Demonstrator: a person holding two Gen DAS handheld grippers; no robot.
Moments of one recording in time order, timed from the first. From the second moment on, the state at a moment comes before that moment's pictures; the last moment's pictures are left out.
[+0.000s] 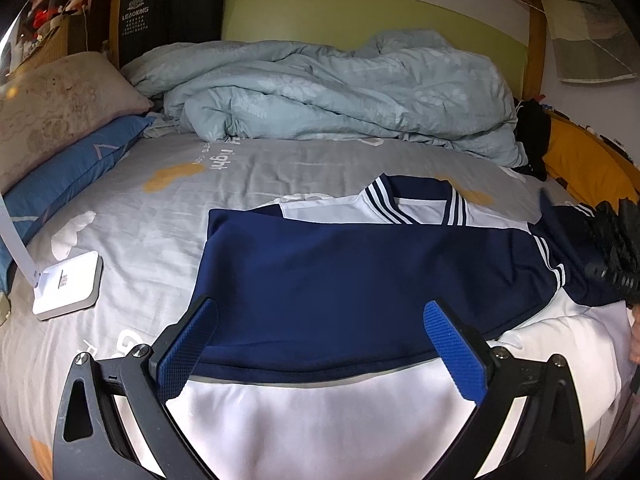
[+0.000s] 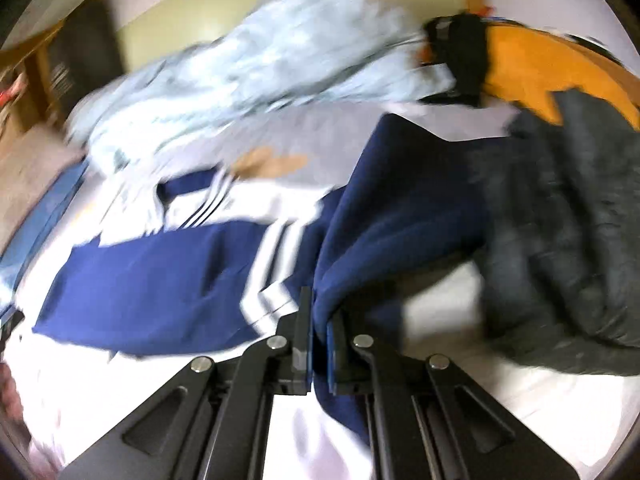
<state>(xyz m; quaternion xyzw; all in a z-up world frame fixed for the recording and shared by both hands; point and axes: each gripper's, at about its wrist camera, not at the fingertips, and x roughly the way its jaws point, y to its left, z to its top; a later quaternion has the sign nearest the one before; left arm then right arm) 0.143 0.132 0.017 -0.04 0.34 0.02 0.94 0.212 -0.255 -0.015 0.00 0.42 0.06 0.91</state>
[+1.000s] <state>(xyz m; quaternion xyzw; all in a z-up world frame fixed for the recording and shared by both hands) 0.153 0.125 -0.003 -0.02 0.35 0.03 0.94 0.263 -0.339 -0.018 0.20 0.41 -0.04 0.89</state>
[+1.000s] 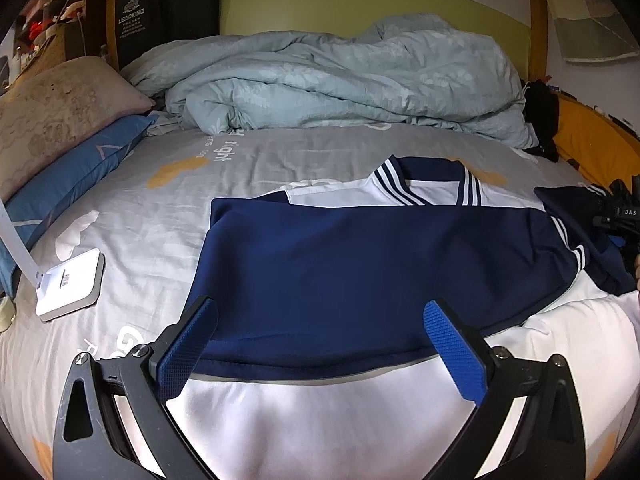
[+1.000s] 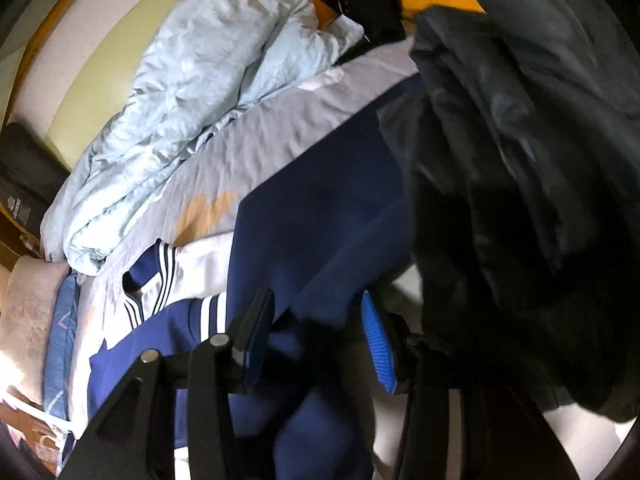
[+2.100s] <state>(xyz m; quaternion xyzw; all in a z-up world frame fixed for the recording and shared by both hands) 0.141 0.121 0.019 -0.01 0.32 0.02 0.95 0.187 -0.238 0.018 0.05 0.35 0.06 0.93</state>
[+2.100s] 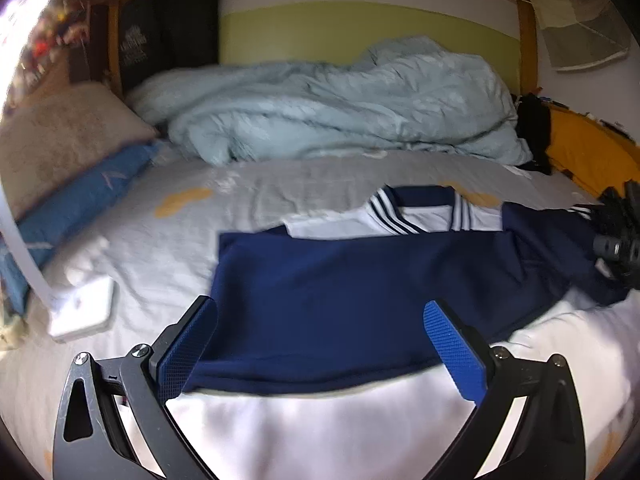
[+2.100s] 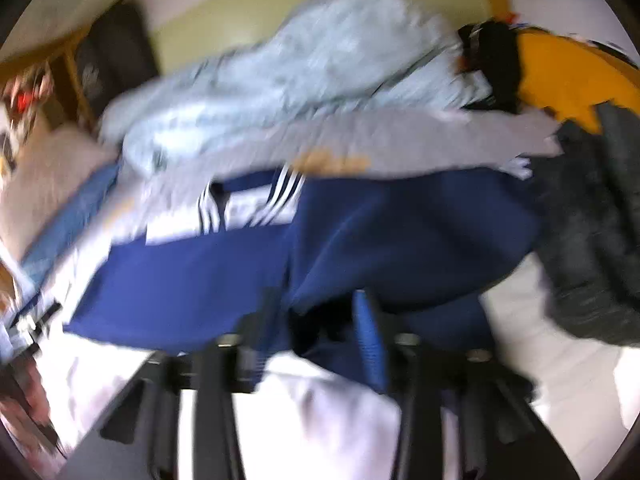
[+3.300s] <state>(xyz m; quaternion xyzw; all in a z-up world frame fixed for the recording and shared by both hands) 0.144 0.119 0.012 0.00 0.31 0.03 0.95 0.183 -0.171 -0.024 0.02 0.40 0.19 0.90</state>
